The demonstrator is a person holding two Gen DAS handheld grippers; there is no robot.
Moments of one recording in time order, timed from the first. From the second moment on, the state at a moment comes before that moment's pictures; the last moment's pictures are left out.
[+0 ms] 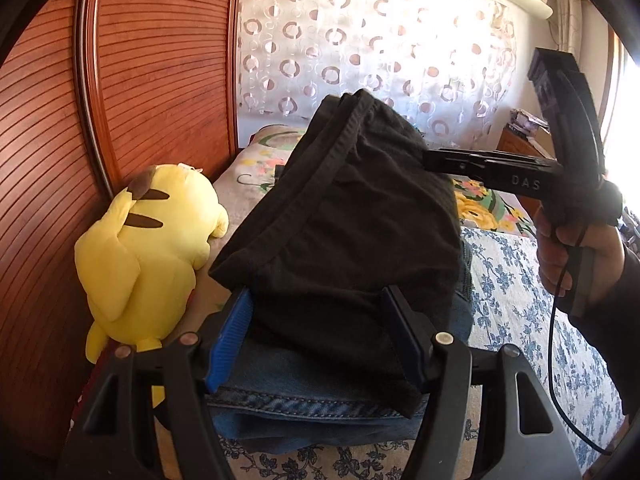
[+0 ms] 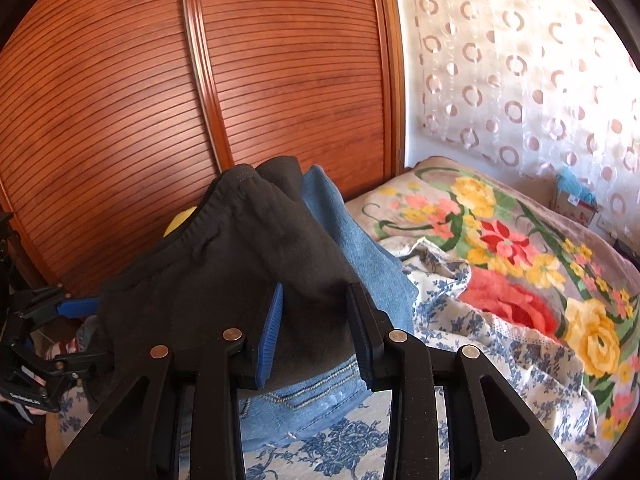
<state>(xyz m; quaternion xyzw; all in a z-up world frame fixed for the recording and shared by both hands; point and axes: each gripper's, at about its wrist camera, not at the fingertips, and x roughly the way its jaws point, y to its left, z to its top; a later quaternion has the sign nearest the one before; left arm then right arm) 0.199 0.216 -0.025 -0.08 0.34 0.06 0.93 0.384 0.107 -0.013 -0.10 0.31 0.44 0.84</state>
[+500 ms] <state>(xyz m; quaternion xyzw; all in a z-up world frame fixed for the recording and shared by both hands) 0.179 0.179 -0.008 -0.05 0.31 0.02 0.95 0.324 0.043 0.002 -0.09 0.29 0.39 0.87</state>
